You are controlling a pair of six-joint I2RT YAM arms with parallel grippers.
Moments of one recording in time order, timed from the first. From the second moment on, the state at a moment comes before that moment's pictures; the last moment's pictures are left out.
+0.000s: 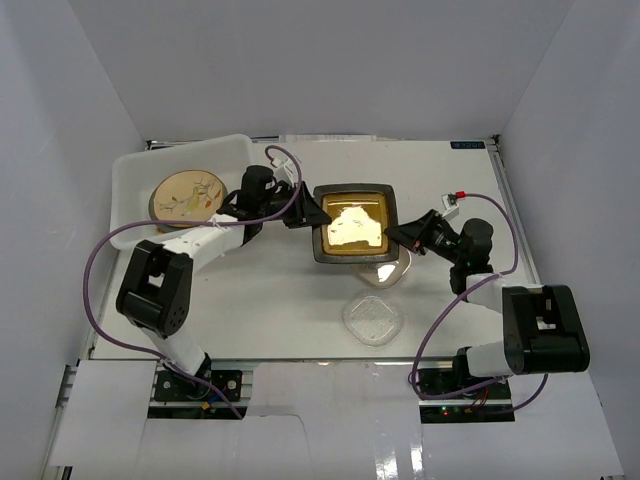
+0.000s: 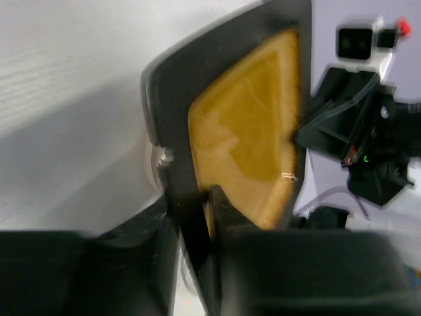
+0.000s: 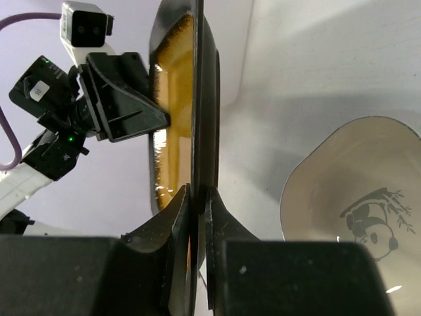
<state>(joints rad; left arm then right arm) -0.42 1.68 1.10 0.11 0.64 -0.66 0.08 1.38 0.41 0.89 -0.82 1.08</state>
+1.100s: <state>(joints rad) 0.40 1.39 1.04 -0.03 0.44 -0.82 0.10 1.06 0.38 0.47 -0.71 0.77</state>
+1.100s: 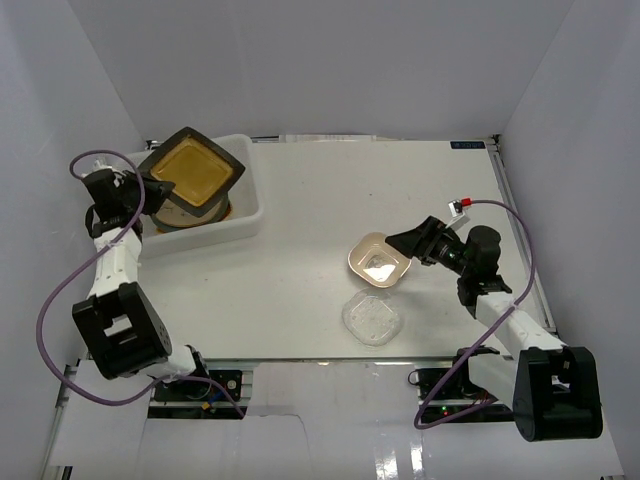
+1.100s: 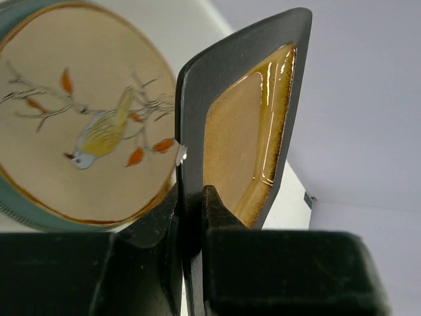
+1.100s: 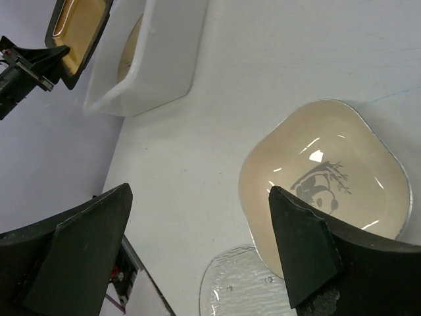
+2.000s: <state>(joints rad) 0.37 1.59 1.12 -0.15 0.06 -0.66 0.12 1.27 0.36 0.28 -0.34 0.65</state>
